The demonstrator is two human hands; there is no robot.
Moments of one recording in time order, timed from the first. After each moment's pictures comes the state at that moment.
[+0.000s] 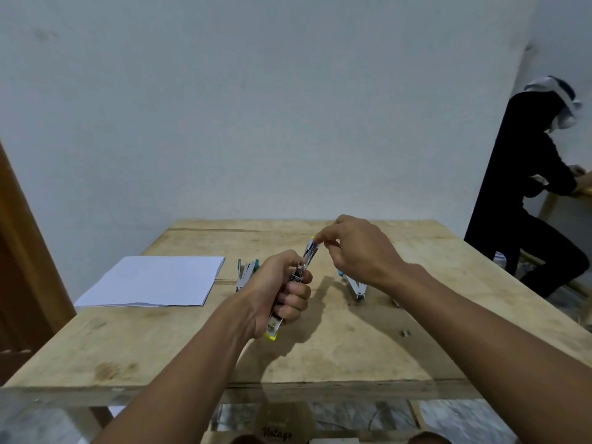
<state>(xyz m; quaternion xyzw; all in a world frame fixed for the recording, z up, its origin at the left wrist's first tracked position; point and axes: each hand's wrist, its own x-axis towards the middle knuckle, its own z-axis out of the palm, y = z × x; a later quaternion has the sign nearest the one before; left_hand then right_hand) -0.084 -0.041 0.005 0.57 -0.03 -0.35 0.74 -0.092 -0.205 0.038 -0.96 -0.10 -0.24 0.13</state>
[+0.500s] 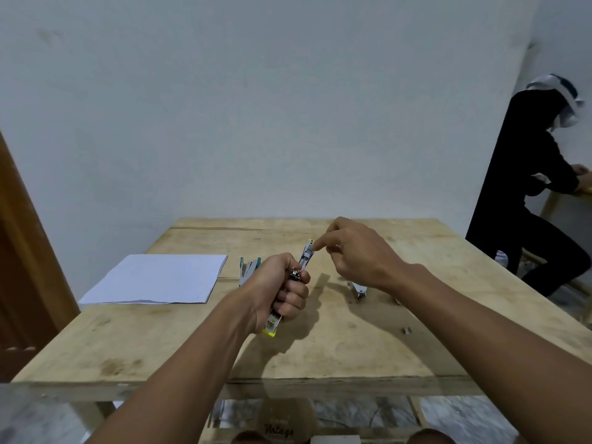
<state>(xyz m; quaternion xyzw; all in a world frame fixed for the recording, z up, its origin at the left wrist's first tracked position) -0.084 -0.038 0.007 0.58 0.01 -0.36 0.73 -0.089 -0.210 0.029 -0.95 -0.16 -0.22 0.14</state>
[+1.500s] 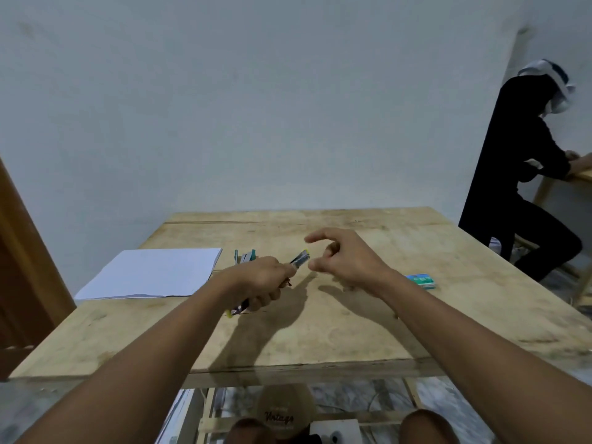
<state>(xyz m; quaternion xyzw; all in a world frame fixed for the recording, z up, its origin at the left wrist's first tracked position) -0.076 -0.028 0.017 0.88 -0.09 -0.27 0.39 -0.099 -0.202 0.008 -0.89 -0.01 -0.08 0.46</state>
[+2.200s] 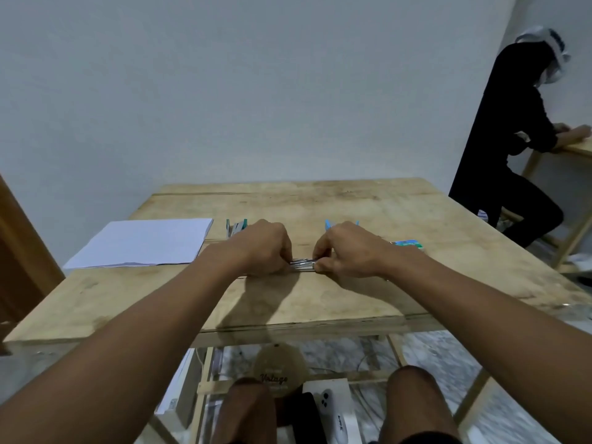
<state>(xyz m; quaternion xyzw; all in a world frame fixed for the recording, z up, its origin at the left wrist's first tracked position) -0.078 -0.036 0.005 0.95 -0.29 -0.03 0.07 -0.120 -0.214 -0.004 -0.98 -0.15 -0.03 0.12</state>
